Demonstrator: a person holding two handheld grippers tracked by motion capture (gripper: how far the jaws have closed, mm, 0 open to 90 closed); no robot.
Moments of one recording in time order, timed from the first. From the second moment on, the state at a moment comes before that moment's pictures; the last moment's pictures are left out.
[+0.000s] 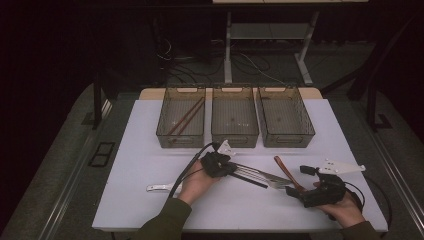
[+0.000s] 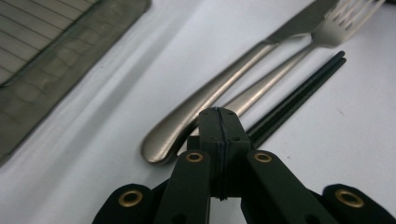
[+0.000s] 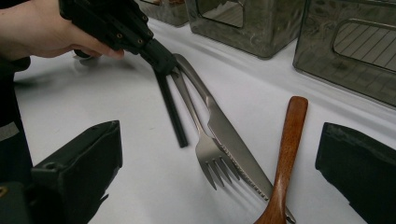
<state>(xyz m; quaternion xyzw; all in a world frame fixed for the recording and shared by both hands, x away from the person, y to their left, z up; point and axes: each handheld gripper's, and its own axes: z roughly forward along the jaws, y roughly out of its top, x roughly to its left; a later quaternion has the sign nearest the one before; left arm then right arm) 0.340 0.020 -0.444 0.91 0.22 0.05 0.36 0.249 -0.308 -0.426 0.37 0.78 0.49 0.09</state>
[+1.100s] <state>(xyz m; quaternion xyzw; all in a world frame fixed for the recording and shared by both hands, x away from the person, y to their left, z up) 0.334 0.075 -0.417 0.90 0.23 0.04 0.37 0.248 -0.309 -0.425 0.37 0.78 0.49 0.09</state>
